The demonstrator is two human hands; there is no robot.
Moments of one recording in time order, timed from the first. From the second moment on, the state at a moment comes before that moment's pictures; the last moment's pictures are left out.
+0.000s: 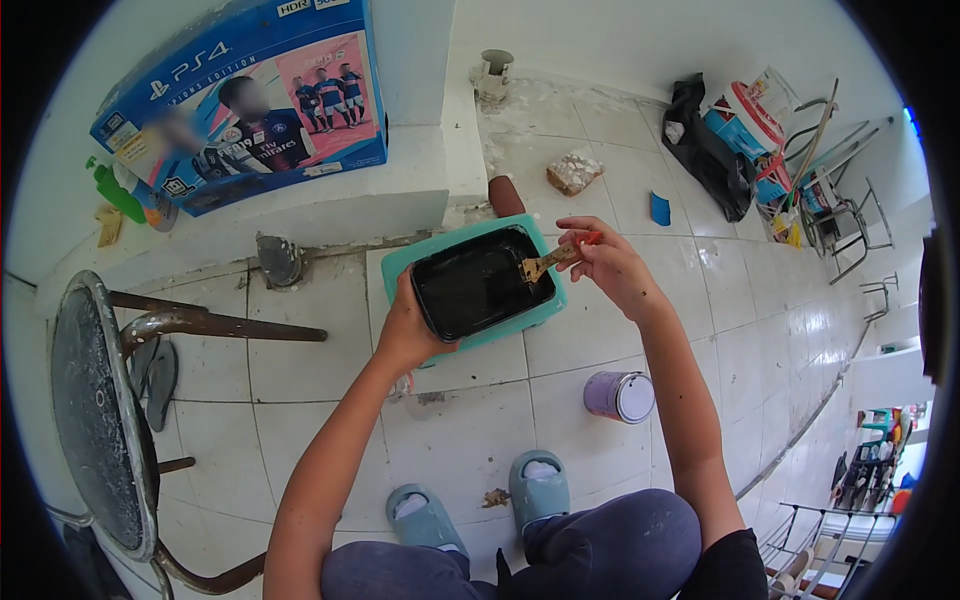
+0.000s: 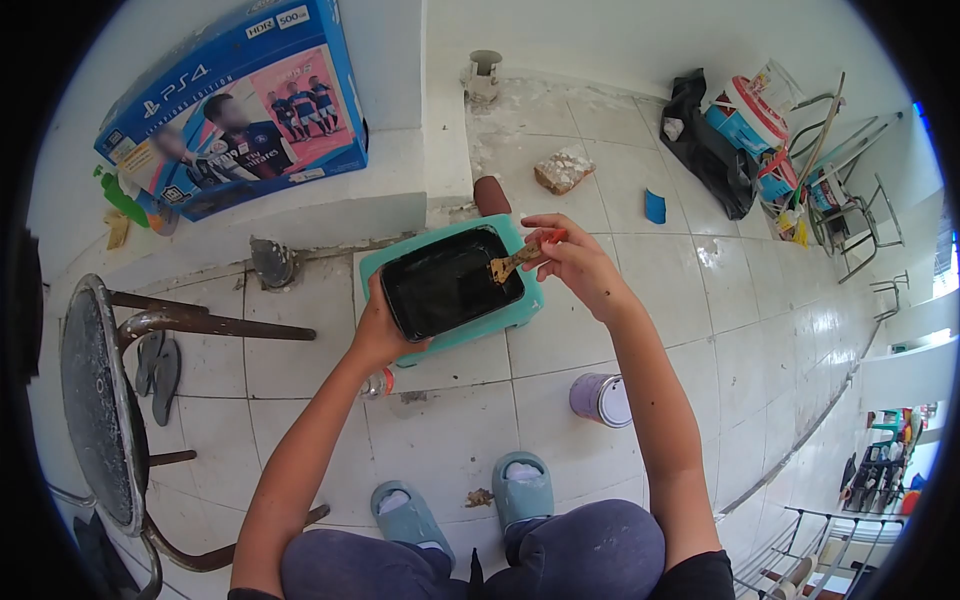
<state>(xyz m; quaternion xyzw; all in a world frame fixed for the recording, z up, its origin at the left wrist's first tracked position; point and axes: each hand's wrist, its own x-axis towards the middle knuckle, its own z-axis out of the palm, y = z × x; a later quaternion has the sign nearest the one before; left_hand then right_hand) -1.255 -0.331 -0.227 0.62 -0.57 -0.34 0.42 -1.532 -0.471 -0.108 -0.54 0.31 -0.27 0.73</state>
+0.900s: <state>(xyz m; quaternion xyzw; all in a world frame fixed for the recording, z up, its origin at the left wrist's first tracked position) -1.254 -0.332 -0.222 0.62 -0.59 -0.34 0.40 -1.461 -0.449 -0.119 -0.67 0.45 -0.19 0.56</state>
